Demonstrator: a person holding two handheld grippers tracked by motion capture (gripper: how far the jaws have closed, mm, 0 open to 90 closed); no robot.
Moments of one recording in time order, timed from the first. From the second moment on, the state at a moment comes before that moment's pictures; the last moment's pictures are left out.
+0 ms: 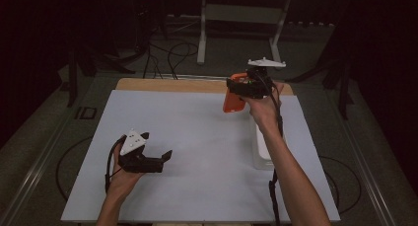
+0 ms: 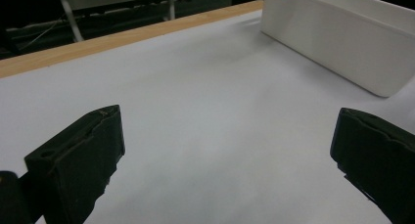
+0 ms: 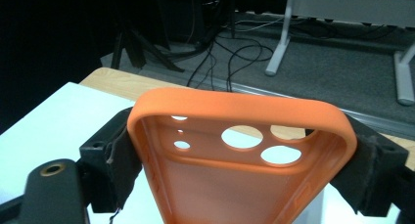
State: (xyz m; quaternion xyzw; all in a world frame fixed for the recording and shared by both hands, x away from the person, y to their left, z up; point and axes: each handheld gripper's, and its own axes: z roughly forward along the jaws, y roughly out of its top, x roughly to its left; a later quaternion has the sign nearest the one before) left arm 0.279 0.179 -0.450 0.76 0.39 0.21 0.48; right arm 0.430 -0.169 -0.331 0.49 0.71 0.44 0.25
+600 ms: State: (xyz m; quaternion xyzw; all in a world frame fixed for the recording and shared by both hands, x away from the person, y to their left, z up) left arm 0.279 0.189 -0.447 0.75 0.40 0.21 0.48; right arm 0.446 -0.188 -0.329 0.51 0.70 0.43 0.26
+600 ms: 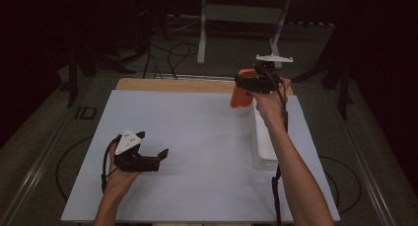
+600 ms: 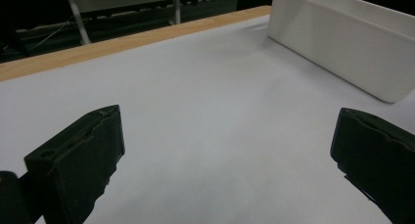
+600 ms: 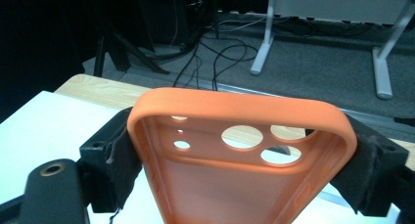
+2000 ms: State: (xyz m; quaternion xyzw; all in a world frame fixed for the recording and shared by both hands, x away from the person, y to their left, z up) left arm 0.279 0.201 -0.448 0.74 0.41 0.22 0.48; right arm 0.468 -0.219 -0.344 0.55 0.67 0.41 0.28
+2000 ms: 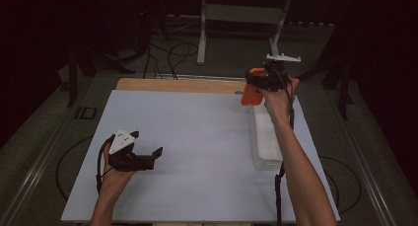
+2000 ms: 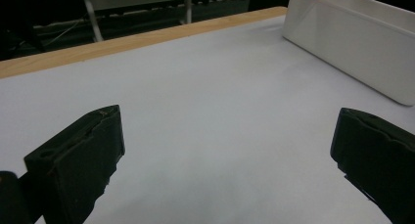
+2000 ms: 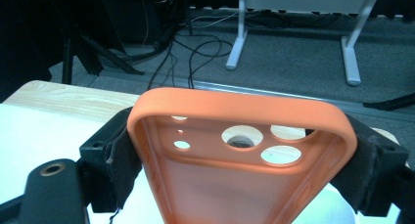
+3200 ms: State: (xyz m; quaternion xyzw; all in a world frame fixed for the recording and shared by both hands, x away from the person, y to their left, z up) left arm 0.280 0.201 -0.449 0.74 0.41 0.22 0.47; right arm 0.469 -0.230 -0.348 0.56 0.67 0.40 0.29
